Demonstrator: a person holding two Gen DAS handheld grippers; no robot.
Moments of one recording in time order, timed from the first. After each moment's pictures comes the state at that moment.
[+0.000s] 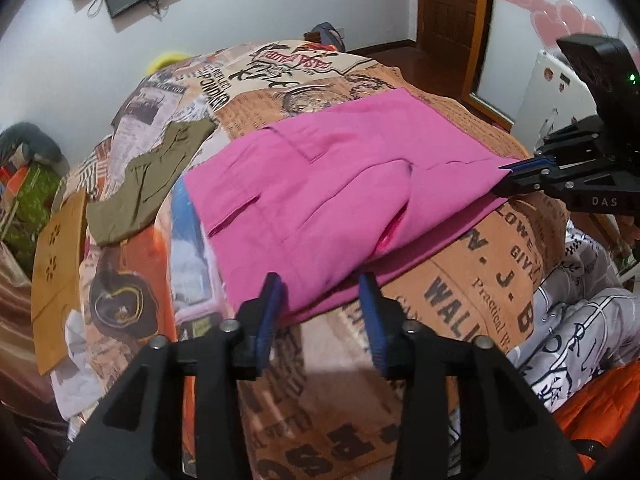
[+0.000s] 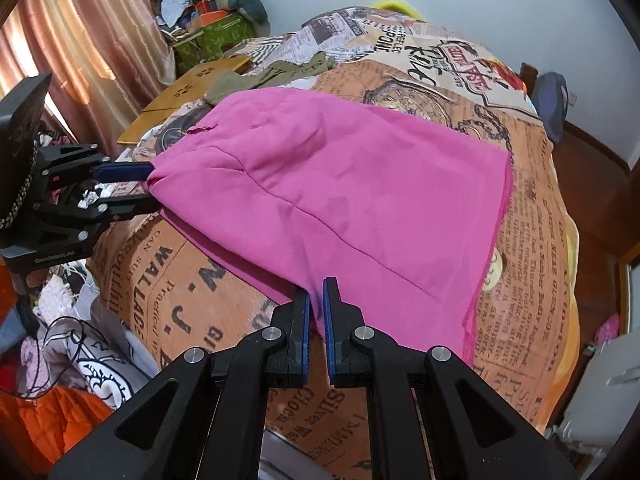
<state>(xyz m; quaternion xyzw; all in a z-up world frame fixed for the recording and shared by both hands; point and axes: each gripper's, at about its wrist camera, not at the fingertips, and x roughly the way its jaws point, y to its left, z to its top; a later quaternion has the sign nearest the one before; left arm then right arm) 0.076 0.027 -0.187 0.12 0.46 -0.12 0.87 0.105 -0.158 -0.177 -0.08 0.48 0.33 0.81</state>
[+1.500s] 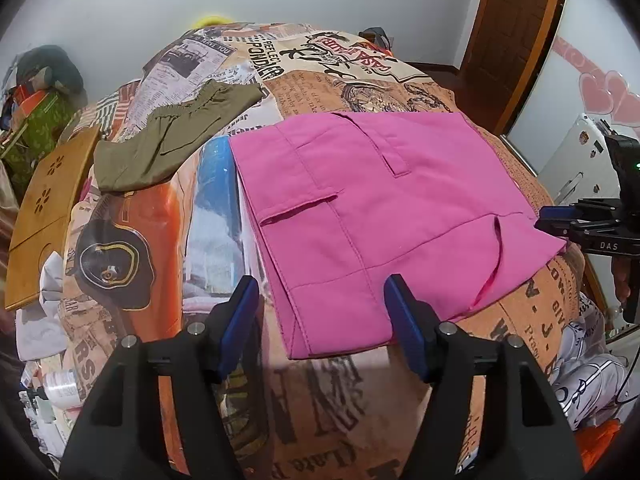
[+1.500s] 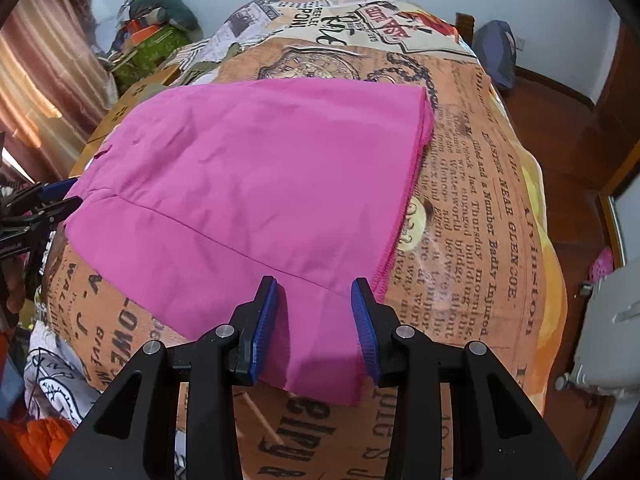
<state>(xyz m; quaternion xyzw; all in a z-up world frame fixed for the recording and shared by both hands) 0.105 0.072 -0.206 0.02 0.48 -0.07 0.88 0.133 -0.211 -0.211 -0.03 0.52 0.24 0.82</state>
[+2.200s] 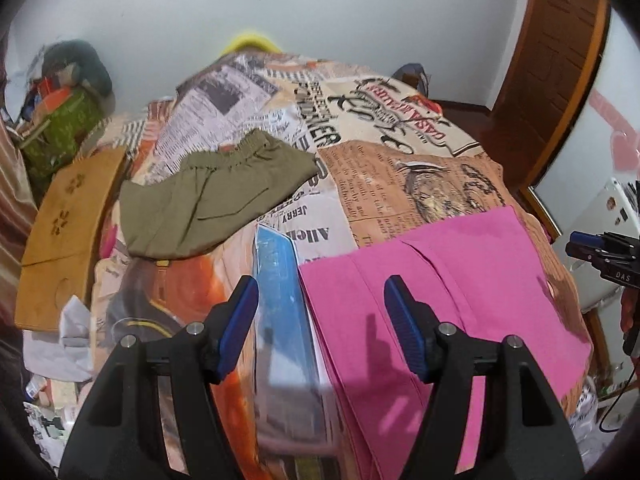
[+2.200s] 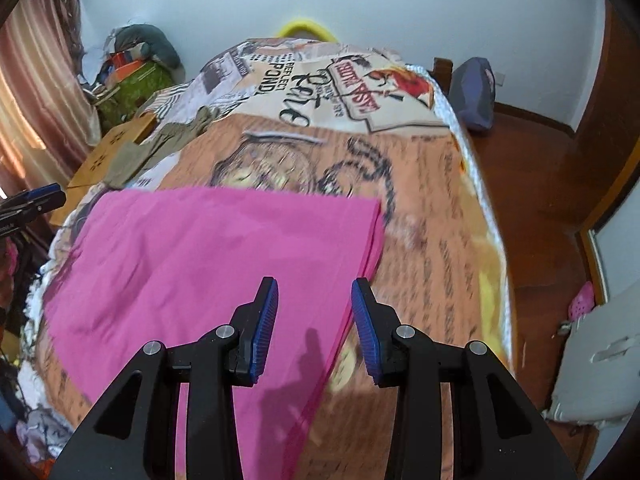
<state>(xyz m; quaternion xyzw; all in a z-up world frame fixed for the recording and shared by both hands) 0.212 0.121 -0.166 -0.03 0.45 -0.01 0.89 0.228 -0.214 -0.169 -0.04 0.46 0.21 0.86</state>
